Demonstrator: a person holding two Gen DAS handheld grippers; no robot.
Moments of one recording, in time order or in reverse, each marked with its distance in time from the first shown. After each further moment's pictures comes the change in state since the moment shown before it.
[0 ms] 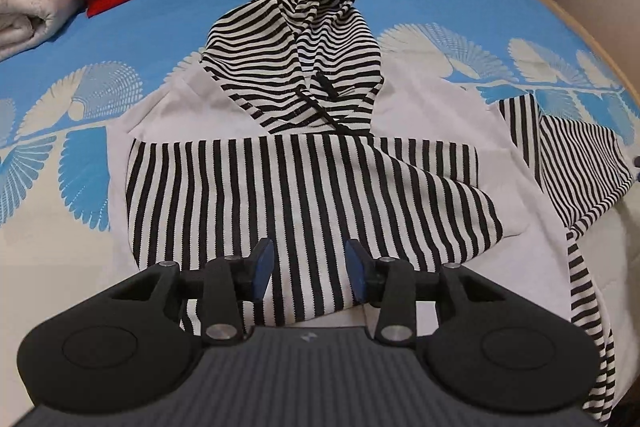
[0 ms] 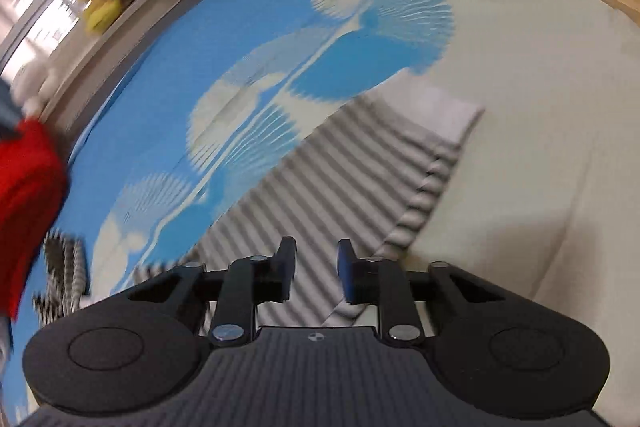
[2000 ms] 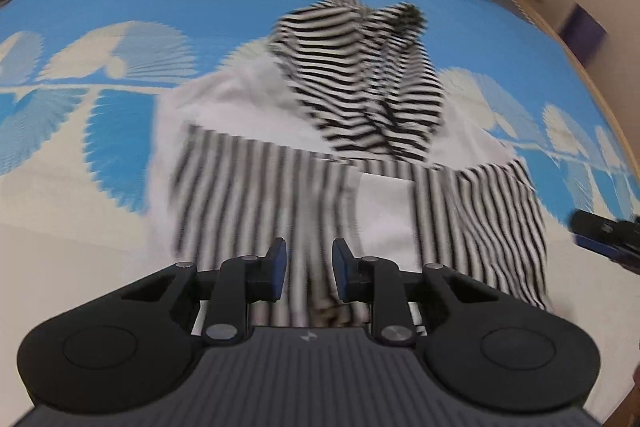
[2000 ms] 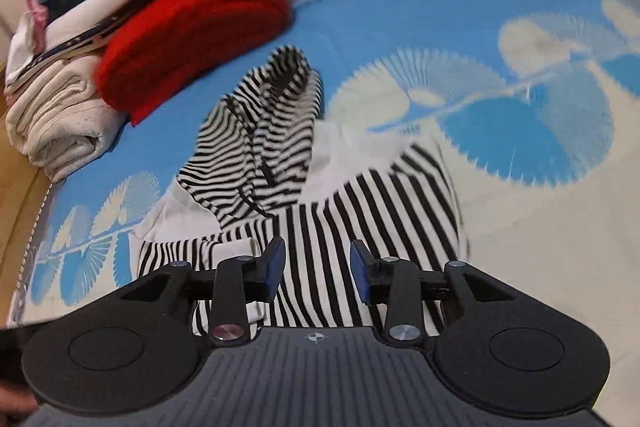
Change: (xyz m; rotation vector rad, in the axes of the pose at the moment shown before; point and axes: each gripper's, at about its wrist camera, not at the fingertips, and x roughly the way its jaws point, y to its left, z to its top) left arm 0.005 0.065 0.009 -0.213 -0.009 -0.058; right arm -0.049 0.214 -0.173 -0.559 0.228 0.341
